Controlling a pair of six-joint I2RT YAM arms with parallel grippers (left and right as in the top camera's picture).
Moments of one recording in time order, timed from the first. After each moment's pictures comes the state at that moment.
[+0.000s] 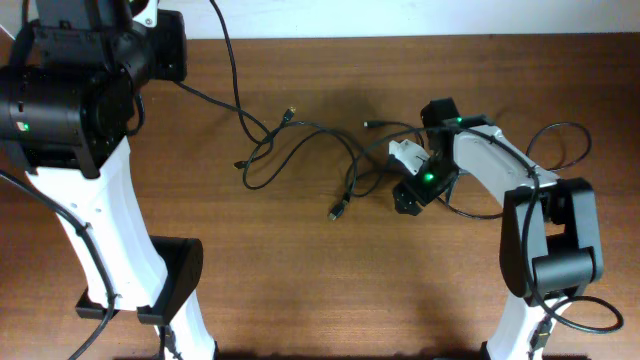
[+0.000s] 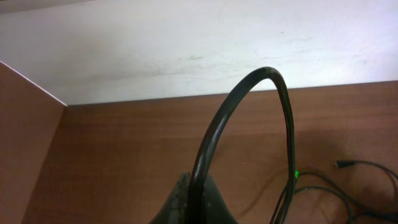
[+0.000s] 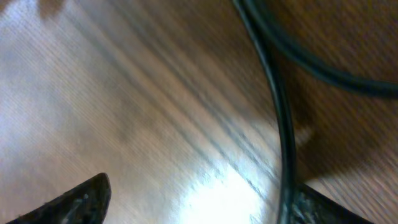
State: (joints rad) left arm -0.11 2.03 3.12 -1.69 -0.16 0.06; right arm 0.19 2.01 1.35 -0.91 -0.24 -0.54
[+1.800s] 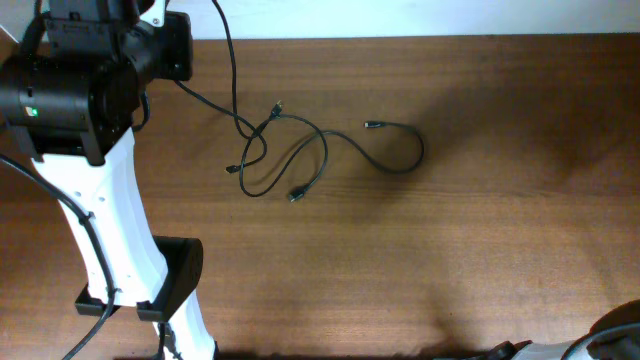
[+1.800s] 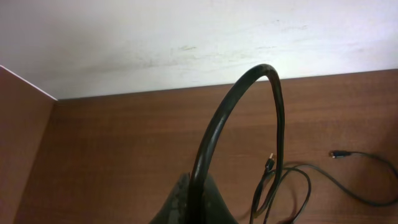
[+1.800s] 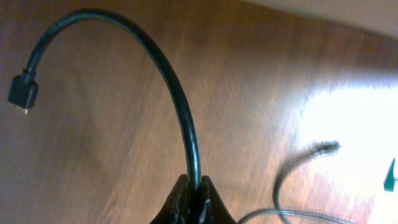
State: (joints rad) left arm -0.11 2.03 3.07 -1.69 -0.13 0.06; right arm -0.97 1.71 1.75 -1.14 0.02 0.32
